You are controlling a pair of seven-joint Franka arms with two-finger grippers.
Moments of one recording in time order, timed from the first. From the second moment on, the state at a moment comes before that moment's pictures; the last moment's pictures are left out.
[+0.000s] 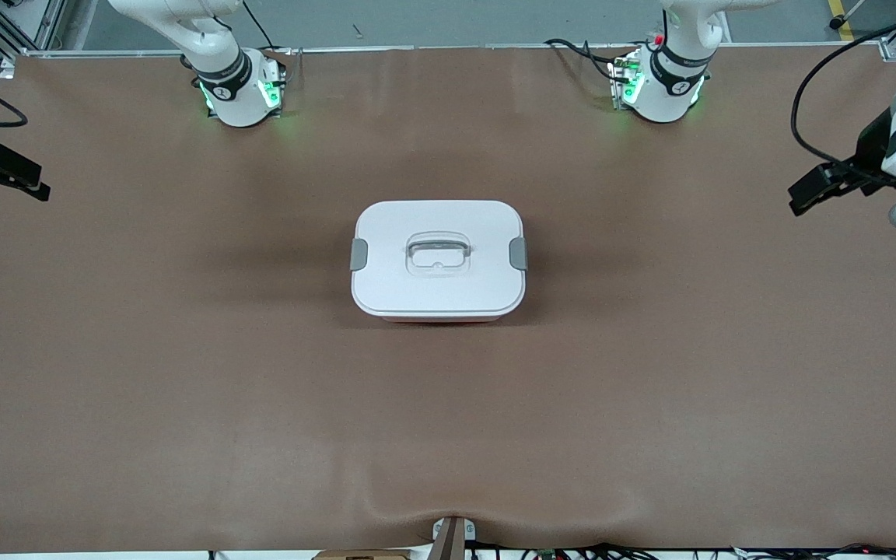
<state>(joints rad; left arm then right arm) 0.02 -0.05 -0.12 -1.62 0.08 1.53 -0.34 0.02 -0.02 -0.10 -1.55 -0.01 1.48 -0.08</state>
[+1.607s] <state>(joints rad) -0.10 -0.21 0.01 -1.75 0.01 1.65 -0.11 0.02 -0.02 -0.10 -1.54 -0.01 1.48 -0.08</state>
